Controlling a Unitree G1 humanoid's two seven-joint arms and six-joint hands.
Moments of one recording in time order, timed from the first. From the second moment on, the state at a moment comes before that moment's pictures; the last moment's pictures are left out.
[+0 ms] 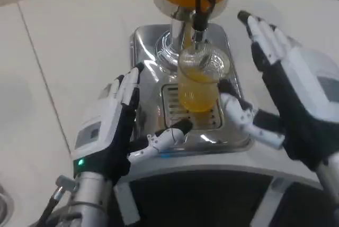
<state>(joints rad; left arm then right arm) -0.27 0.24 -0.17 0.03 0.68 -0.02 0.21 -0.18 -0.29 0.21 -0.80 -1.01 0.38 0.36</state>
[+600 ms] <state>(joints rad) -0.40 0.17 -0.18 0.21 0.55 -0.13 0.25 0.12 -0.37 0.10 -0.91 -1.03 0.16 0.47</state>
